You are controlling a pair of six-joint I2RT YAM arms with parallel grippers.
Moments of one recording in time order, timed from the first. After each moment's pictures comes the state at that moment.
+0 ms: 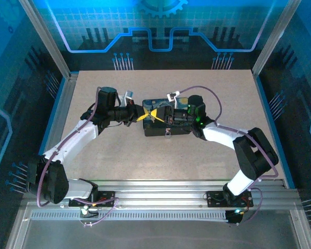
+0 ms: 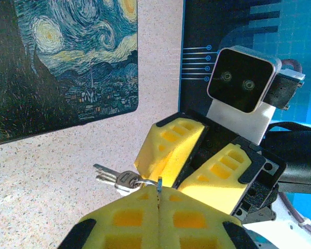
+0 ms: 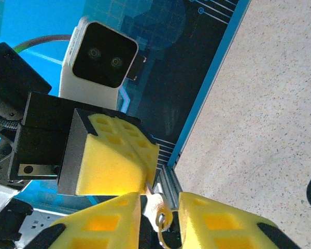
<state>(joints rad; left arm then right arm) -0.29 1.34 1.01 -0.26 0.77 -1.01 0.51 1.62 0.88 0.61 -0.87 1.05</state>
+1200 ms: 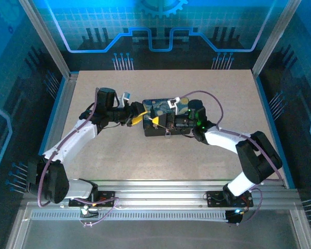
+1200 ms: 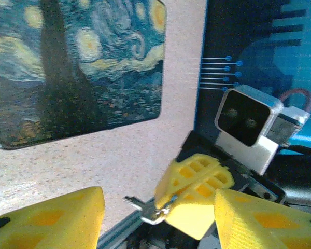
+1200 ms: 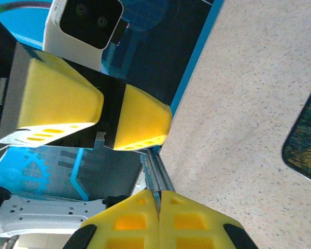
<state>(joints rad) -0.27 1.35 1.01 -0.35 0.71 -0.96 0.51 1.56 0.80 0.50 -0.85 0.94</state>
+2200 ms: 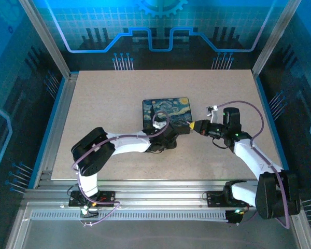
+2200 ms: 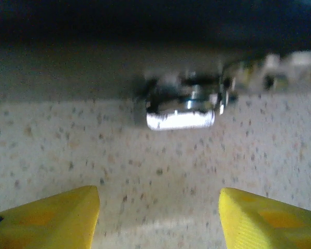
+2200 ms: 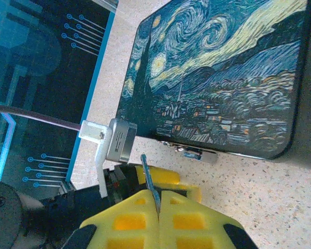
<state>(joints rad) -0.91 1.87 1.11 -0.30 -0.24 -1.01 0.09 1.17 0.61 -0.09 -0.80 0.53</state>
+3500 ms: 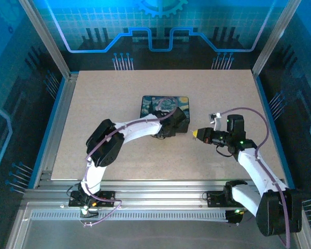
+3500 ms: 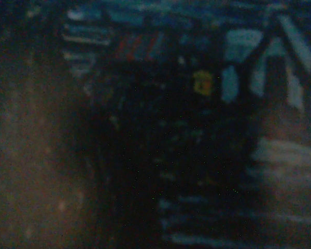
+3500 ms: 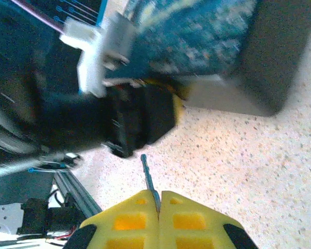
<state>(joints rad) -0.82 2.04 1.59 -0.84 -0.28 -0.92 0.07 0.99 0.54 -0.27 -0.80 0.46</state>
